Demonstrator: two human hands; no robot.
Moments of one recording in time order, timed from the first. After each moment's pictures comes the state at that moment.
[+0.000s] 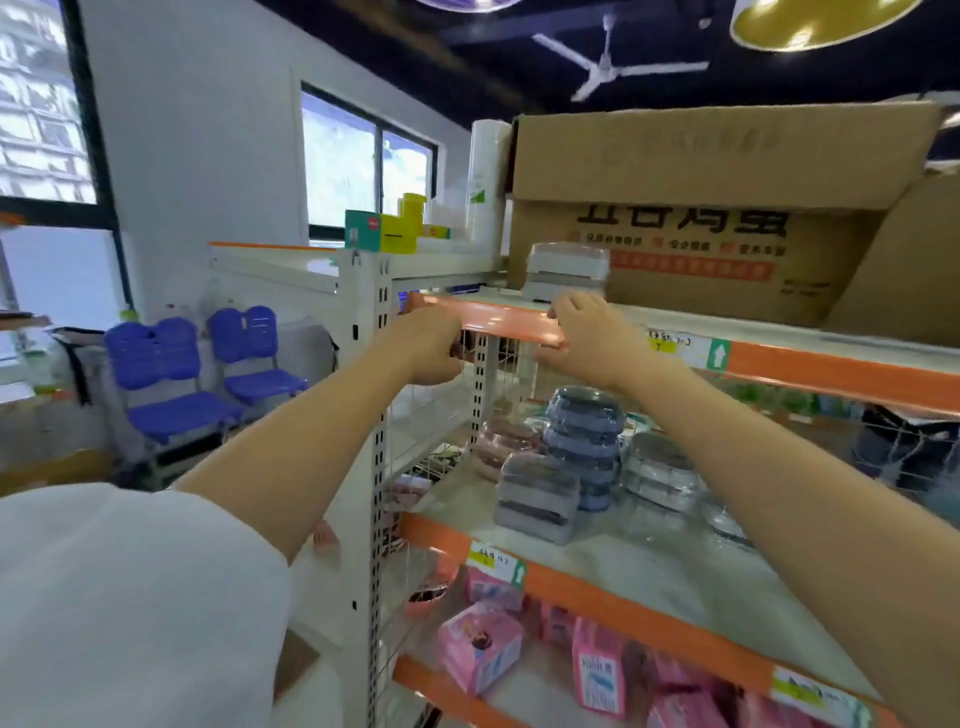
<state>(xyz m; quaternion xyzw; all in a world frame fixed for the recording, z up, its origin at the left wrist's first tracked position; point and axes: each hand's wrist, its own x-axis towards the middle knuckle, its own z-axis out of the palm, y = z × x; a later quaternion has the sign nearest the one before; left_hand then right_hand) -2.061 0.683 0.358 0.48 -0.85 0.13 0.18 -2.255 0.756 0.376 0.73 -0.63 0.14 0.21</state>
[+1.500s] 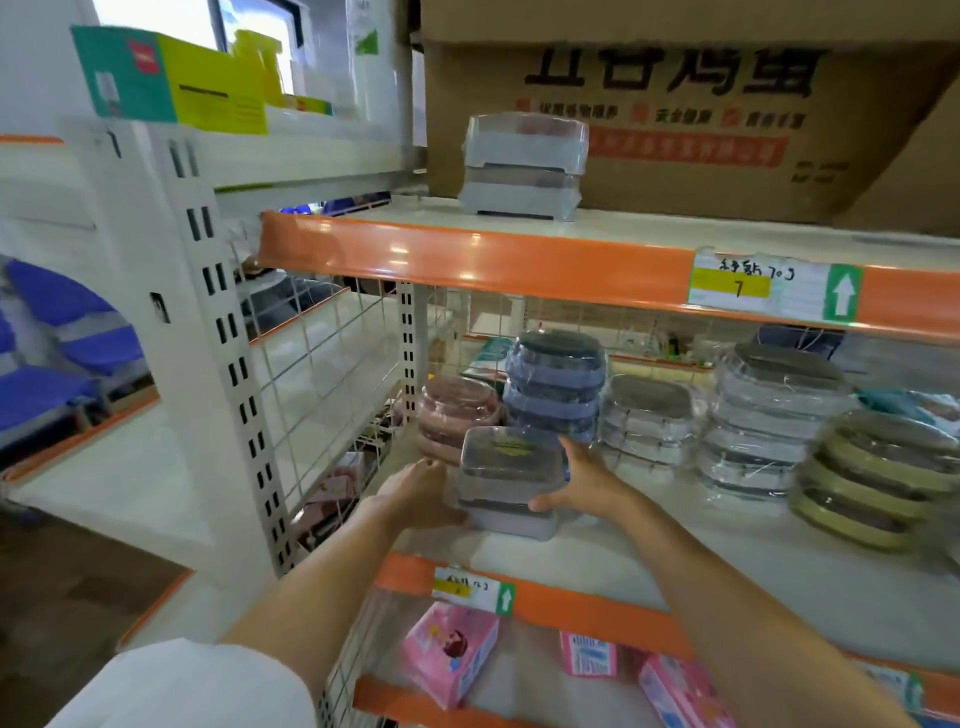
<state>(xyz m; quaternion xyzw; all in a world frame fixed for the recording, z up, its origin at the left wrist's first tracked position) -2.145 0.532 0.126 0.44 -0.89 -0.16 0.00 -2.358 0.622 0.128 0.55 -0.77 0.22 -0.22</state>
